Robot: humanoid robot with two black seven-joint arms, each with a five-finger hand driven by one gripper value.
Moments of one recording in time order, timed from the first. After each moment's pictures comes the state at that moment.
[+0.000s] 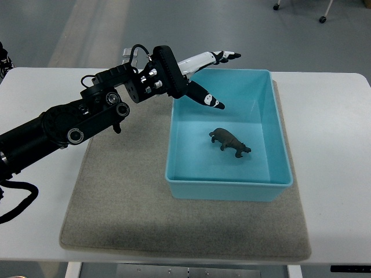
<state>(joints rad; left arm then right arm) -1.01 0.22 -0.52 -0.98 1.19 -0.06 -0.20 0.03 0.00 -0.01 0.10 -0.05 0.19 0.08</state>
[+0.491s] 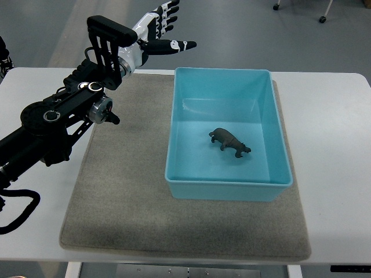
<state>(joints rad) -0.91 0.22 -0.74 -0.93 0.65 0.14 -0.20 0.03 0.00 -0.01 0.10 -0.05 0.19 0.08</state>
